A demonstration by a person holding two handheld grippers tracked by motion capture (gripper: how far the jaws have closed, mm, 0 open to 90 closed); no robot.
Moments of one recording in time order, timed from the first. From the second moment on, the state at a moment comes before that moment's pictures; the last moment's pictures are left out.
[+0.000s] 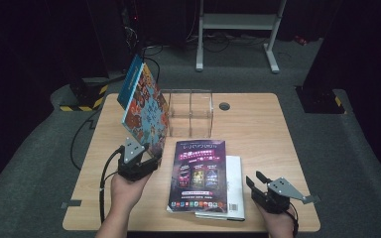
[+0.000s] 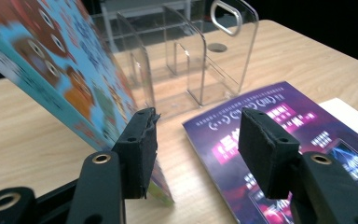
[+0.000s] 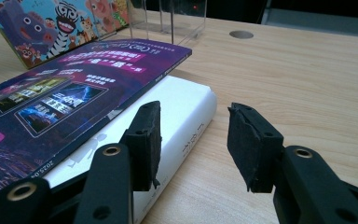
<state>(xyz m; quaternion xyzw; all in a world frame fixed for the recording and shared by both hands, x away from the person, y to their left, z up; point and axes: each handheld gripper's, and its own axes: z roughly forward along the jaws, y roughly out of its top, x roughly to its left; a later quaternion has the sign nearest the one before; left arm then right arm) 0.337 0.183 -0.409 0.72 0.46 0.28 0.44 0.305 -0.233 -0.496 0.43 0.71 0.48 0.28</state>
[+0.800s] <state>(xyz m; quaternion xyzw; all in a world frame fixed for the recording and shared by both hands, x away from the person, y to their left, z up) 0.331 0.179 -0.484 0.76 0.44 0.22 0.42 0.306 -0.220 -0.502 0.41 0.74 0.46 0.28</state>
